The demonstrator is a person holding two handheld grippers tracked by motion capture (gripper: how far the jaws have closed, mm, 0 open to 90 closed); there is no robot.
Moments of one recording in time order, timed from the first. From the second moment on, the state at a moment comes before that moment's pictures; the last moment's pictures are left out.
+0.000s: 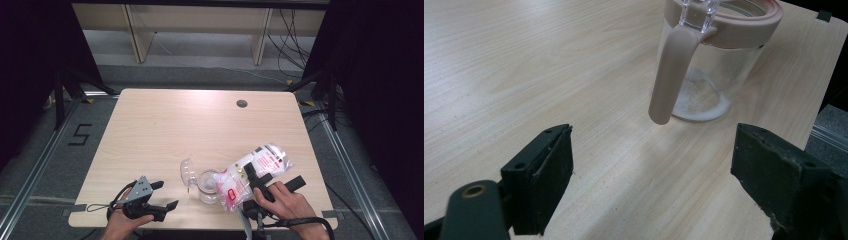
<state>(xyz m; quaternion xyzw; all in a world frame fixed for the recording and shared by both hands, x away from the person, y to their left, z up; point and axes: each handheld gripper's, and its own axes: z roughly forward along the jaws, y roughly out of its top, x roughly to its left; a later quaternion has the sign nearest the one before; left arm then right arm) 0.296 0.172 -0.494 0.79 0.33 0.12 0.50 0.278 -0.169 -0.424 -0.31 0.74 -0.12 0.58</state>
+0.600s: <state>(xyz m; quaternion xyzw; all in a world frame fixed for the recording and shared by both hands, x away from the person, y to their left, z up) 0.296 0.173 -0.493 0.80 0.33 0.13 0.49 0.279 -0.169 -0.425 -0.31 0.75 -0.11 0.58</state>
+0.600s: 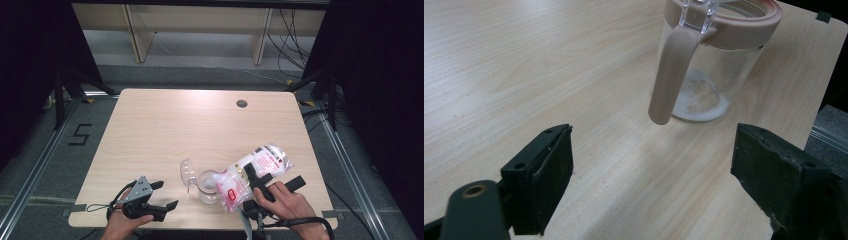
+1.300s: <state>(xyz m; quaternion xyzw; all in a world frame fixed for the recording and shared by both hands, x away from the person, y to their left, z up) 0.296 0.173 -0.494 0.80 0.33 0.12 0.49 0.279 -0.170 -0.424 -0.31 0.75 -0.11 0.58</state>
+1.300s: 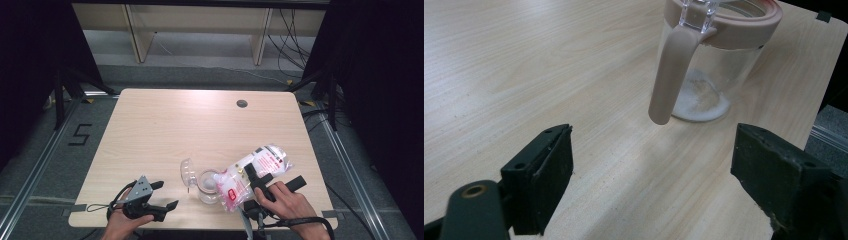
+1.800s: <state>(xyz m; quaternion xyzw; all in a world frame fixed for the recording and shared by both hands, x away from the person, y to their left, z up) 0.296 0.173 -0.493 0.80 0.33 0.13 0.49 0.278 -0.170 -0.423 -0.31 0.75 -0.11 0.58</state>
